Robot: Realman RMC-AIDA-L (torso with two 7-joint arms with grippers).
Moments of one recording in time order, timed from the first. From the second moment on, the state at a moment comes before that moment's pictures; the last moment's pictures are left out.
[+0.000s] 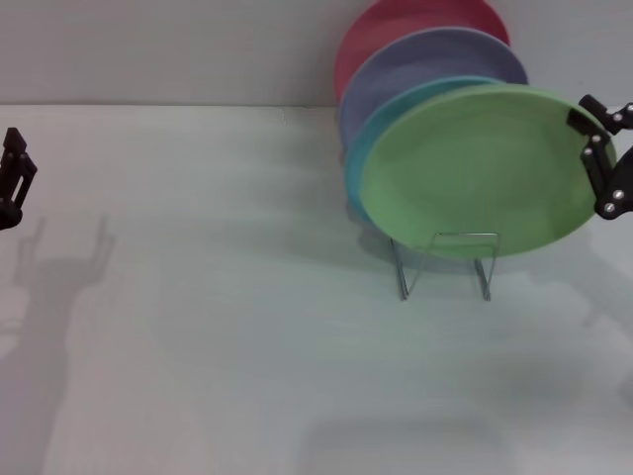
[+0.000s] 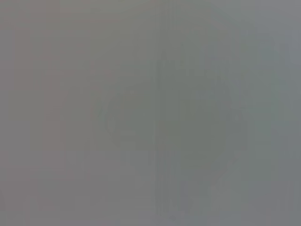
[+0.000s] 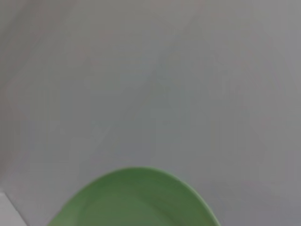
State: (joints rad) left arm 0.13 -2.06 2.00 1.06 -0.50 0.83 0.13; right arm 0.20 2.07 2.11 0.67 -1.03 1.46 -2.88
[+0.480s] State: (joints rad) left arm 0.12 -2.06 2.01 1.06 -0.50 0.83 0.13; right arm 0.27 2.08 2.11 0.58 -1.06 1.42 -2.88
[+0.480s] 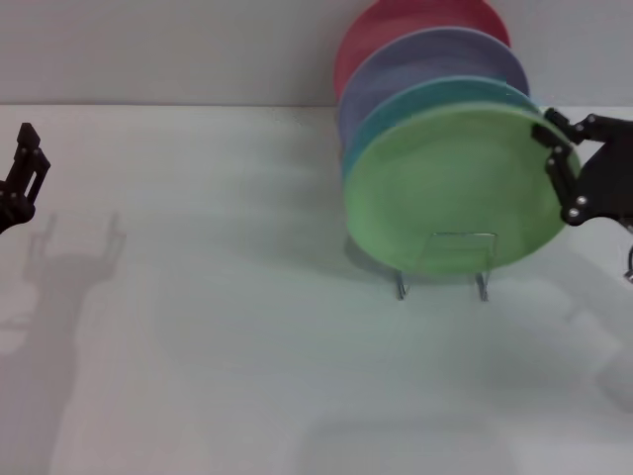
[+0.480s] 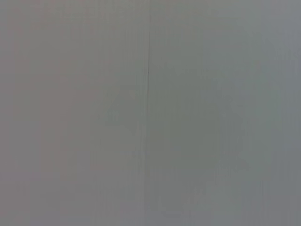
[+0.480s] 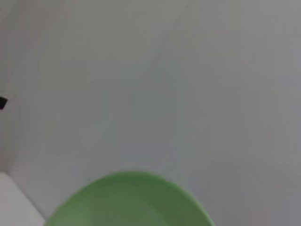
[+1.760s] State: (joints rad) left arm 0.10 -2.07 2.02 0.95 -0.51 0.97 0.13; right arm 0.24 2.09 2.12 0.27 -0.20 1.64 -2.80
